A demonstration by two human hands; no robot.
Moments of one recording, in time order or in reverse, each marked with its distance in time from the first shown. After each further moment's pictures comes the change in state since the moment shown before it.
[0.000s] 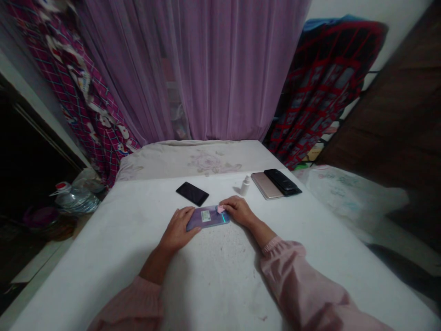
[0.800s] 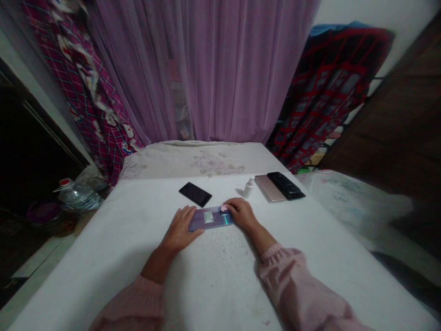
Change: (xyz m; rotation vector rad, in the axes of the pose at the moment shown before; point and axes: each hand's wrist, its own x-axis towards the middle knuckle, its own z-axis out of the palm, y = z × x) left_hand -0.003 -0.007 0.003 0.063 -0.017 -0.018; right_hand -0.002 -0.009 0.006 -0.156 0.095 0.129
